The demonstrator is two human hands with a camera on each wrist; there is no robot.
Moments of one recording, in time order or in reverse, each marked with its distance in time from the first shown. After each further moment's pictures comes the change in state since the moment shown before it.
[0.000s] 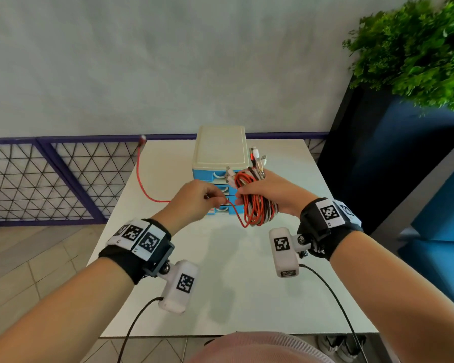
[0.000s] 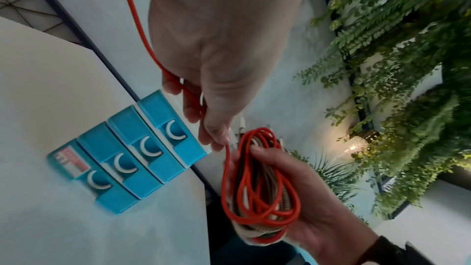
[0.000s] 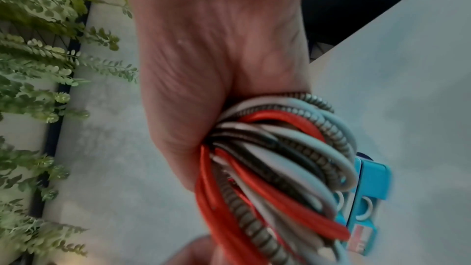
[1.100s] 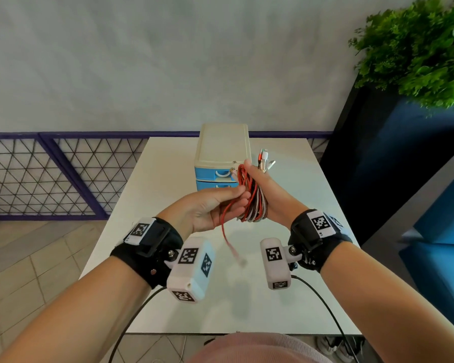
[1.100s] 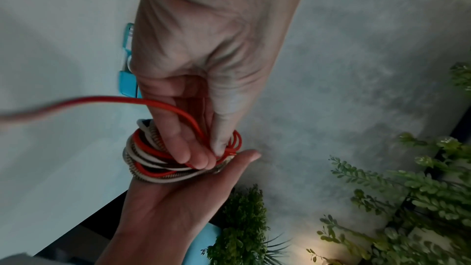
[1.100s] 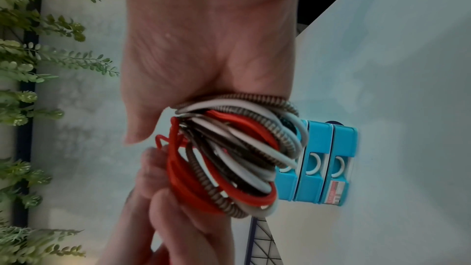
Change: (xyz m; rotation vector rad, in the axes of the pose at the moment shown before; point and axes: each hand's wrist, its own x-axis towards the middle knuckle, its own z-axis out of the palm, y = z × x) left_hand -0.009 0.040 0.007 -1.312 -0.252 -0.518; right_hand 0.011 0.016 0.017 0.404 0.013 -0.063
